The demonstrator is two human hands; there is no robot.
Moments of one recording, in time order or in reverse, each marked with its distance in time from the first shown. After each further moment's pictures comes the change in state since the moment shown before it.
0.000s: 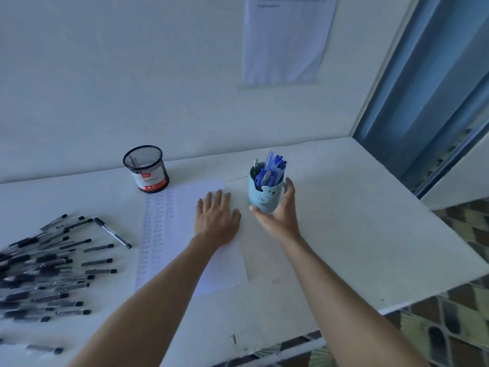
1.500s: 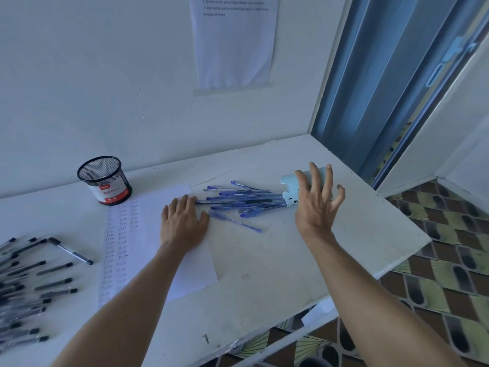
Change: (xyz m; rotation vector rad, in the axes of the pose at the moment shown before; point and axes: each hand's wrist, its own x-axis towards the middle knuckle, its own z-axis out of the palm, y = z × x) left_hand -0.003 -0.002 -0.001 0.013 0.105 0.016; right_hand 0.000 0.015 -0.122 -1.139 0.503 -0.147
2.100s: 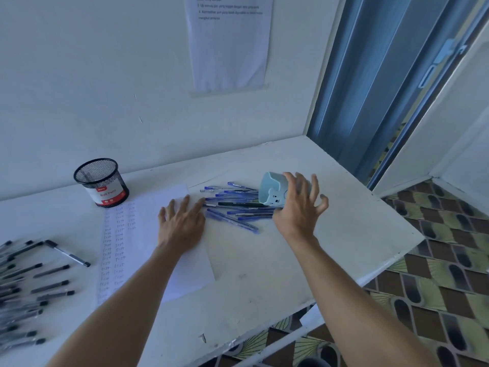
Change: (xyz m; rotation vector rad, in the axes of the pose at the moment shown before) left_hand -0.001 -0.001 -0.002 0.043 -0.141 0.013; right_hand -0.013 -0.024 -0.006 0.254 -0.122 0.063
